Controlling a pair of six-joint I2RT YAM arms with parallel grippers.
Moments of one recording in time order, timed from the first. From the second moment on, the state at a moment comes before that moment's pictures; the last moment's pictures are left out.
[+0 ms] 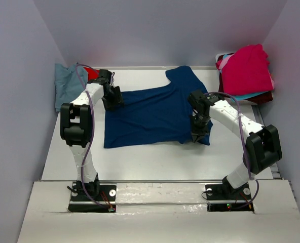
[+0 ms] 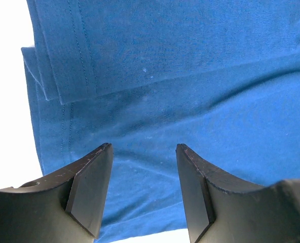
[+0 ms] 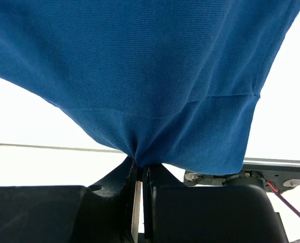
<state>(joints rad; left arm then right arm) -0.13 2.00 1.56 -0.72 0.15 -0.41 0.47 1.59 1.28 -1.18 -0.07 0.51</state>
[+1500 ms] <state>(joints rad) -0.13 2.38 2.04 -0.90 0.13 -0.40 0.47 1.46 1.17 -1.24 -0.21 0.46</state>
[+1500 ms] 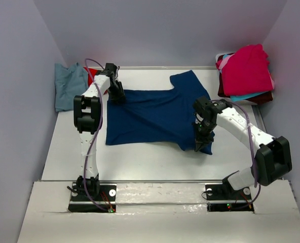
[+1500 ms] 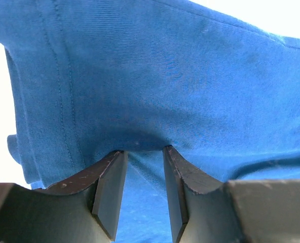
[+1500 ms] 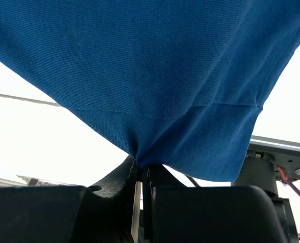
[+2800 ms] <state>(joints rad) -0.10 2.38 2.04 -0.90 0.17 -0.41 0.47 1.18 1.12 -1.28 -0.40 0.47</state>
